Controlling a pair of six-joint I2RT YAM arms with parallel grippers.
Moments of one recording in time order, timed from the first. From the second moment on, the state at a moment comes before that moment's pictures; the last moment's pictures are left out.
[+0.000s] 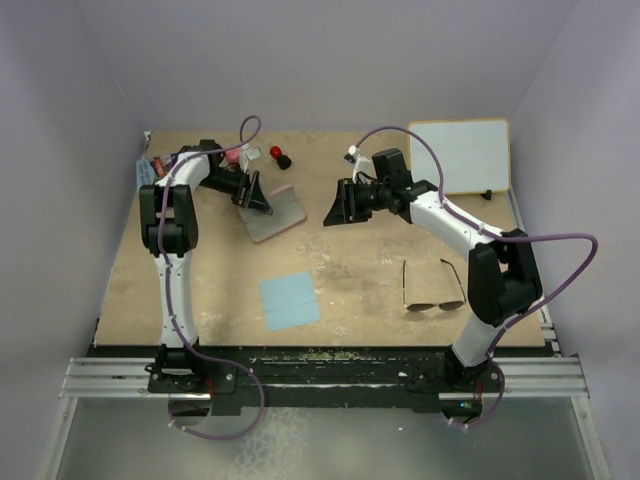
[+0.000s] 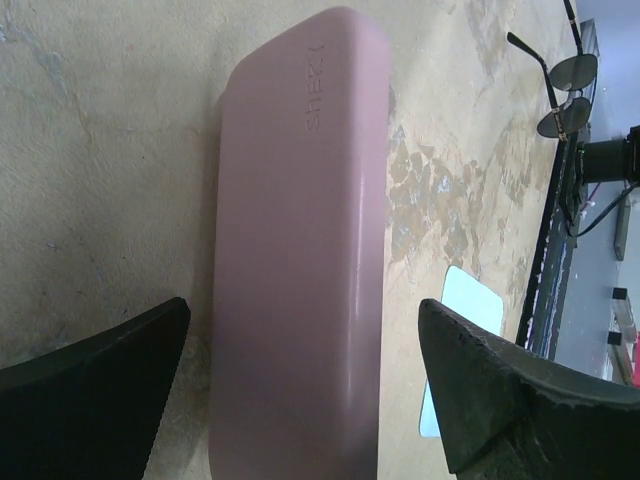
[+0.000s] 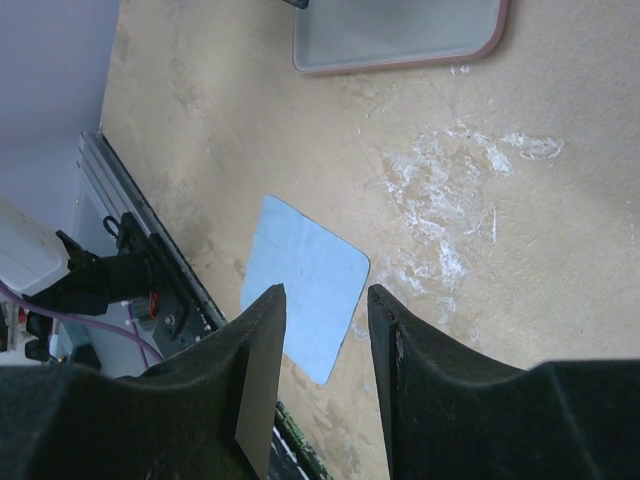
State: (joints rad) left arm 0.00 2.43 1.99 -1.06 1.10 0.58; right arm 0.44 1.73 1.29 -0.32 -0.64 0.36
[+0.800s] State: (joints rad) left arm -0.14 2.39 1.99 -0.96 0.83 0.51; right arm 0.45 1.72 1.28 -0.32 -0.63 0.37
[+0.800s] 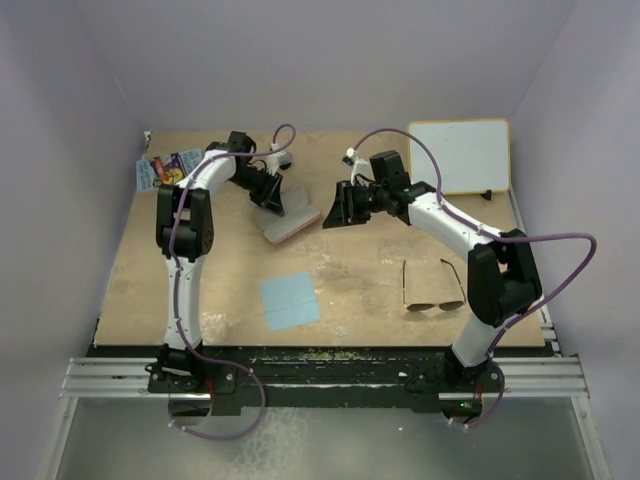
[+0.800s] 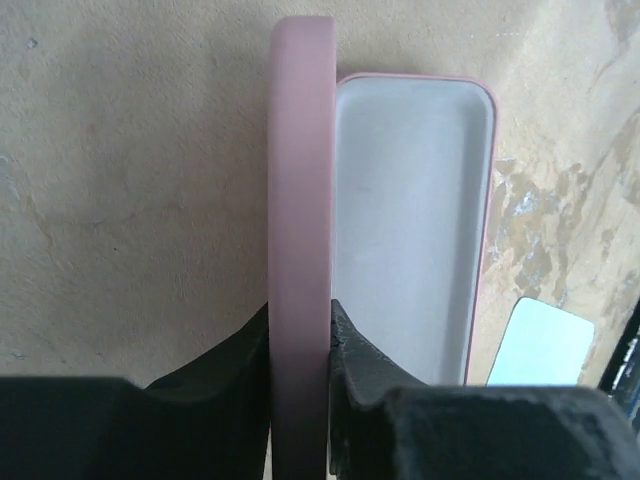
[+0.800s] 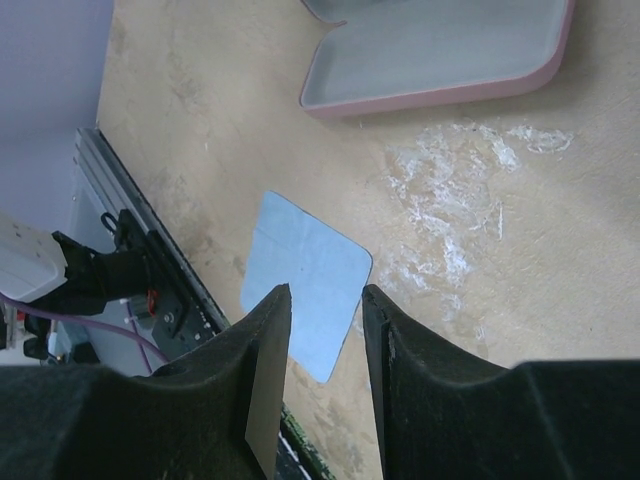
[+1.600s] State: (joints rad) left arm -0.44 2.20 1.93 -0.84 0.34 0.69; right arm 0.45 1.54 1.19 -0.39 -0.57 0.36
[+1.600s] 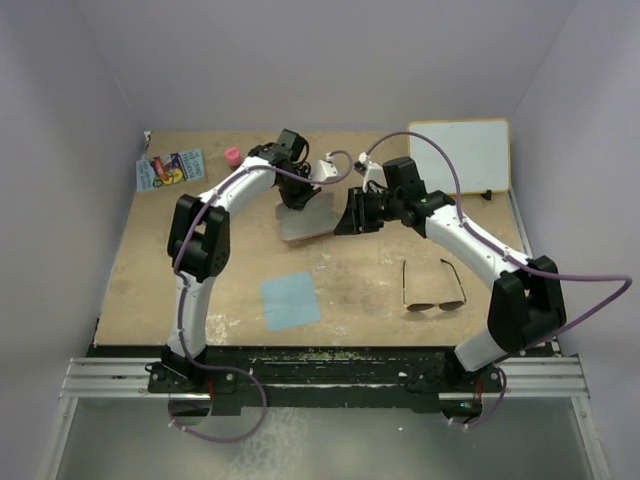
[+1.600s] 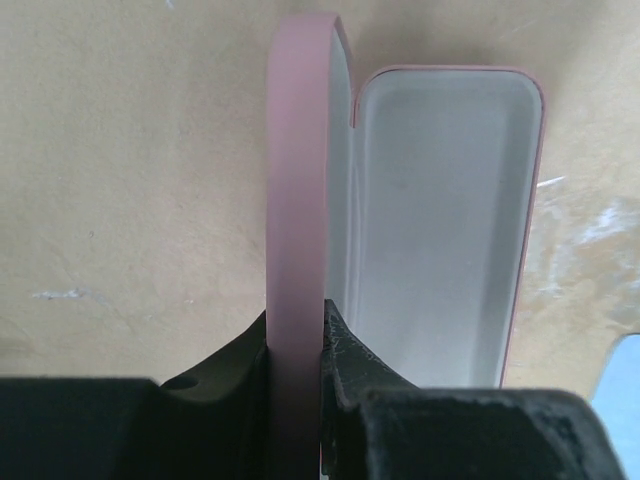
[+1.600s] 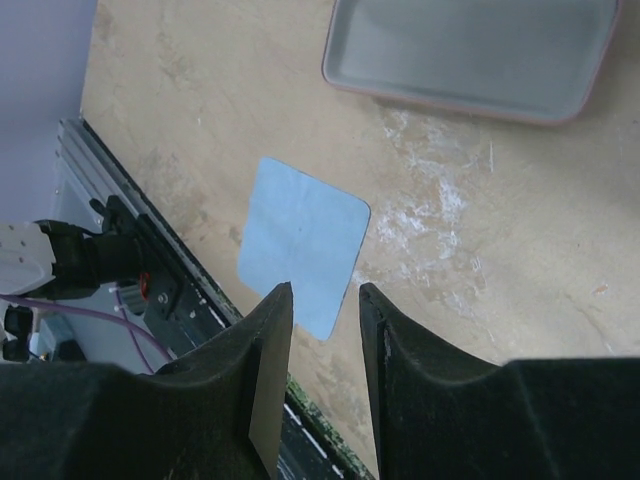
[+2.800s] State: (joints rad) left arm -0.48 1.64 1.70 -0.77 0.05 0.50; right arm 0.50 1.25 0.85 -0.52 -0.45 0.39
